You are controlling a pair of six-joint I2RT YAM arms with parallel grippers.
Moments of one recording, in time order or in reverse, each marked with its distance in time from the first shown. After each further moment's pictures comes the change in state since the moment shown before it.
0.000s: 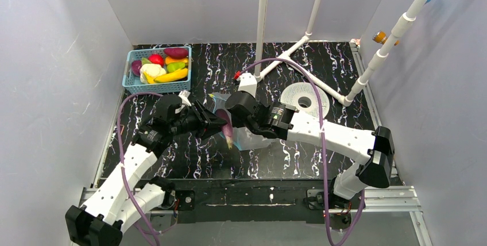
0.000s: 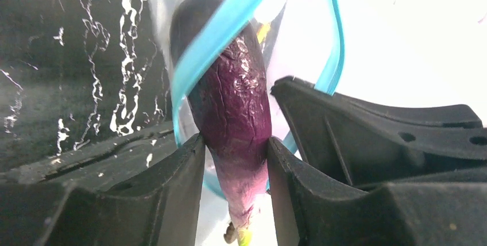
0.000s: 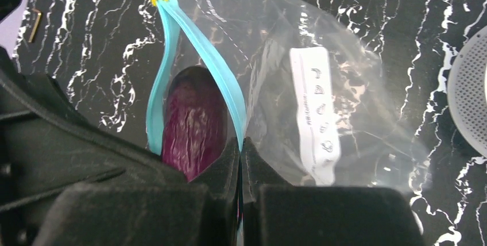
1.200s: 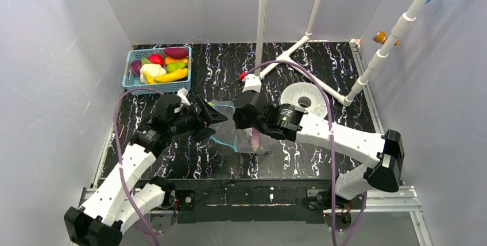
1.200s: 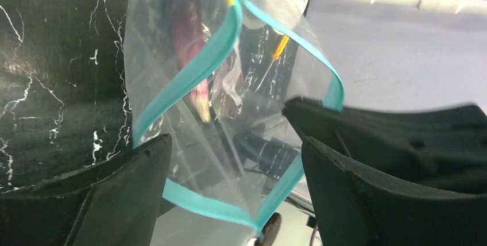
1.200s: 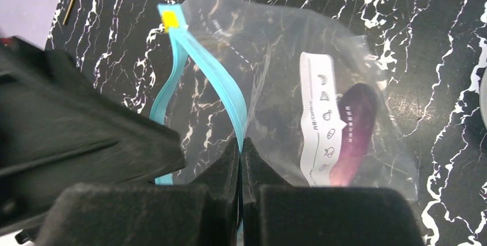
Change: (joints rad) left arm -0.001 0.029 0.032 -0.049 -0.078 0.095; right arm -0.023 -0.077 -0.088 0.076 -0.129 -0.016
